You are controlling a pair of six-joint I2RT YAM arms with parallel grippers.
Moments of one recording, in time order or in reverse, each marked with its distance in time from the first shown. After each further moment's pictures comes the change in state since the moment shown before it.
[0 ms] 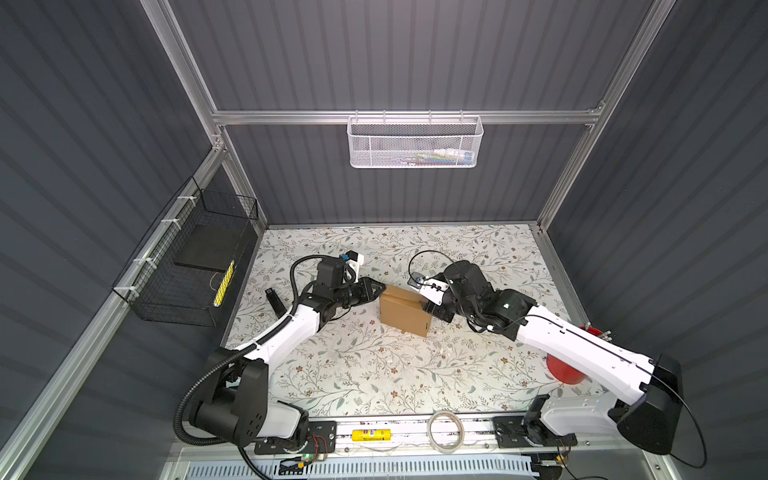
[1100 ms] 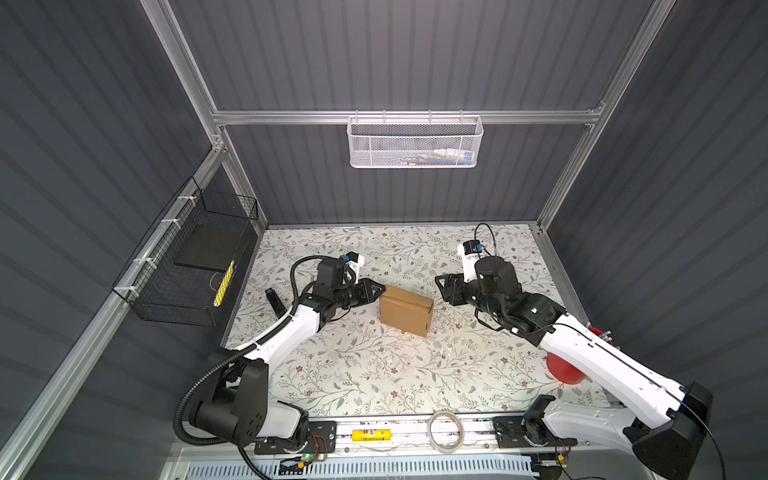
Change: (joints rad) left arm 0.000 0.000 0.000 -0.017 0.005 0.023; right arm -0.119 -0.129 -0.086 0.067 0.018 0.970
